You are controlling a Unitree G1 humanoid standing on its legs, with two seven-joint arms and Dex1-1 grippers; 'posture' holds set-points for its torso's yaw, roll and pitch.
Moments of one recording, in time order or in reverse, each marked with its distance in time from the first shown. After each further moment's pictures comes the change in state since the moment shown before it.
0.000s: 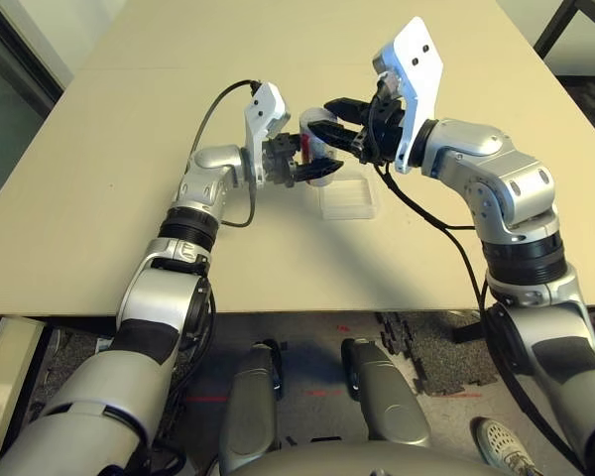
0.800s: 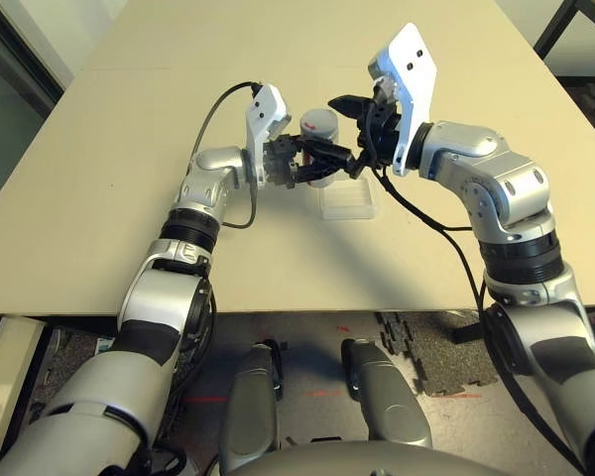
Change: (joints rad) left arm 0.000 -0.007 0.000 -0.006 0.000 -0.008 0.005; right arm -0.001 0.009 0.006 0.027 -0.002 -0.004 0.017
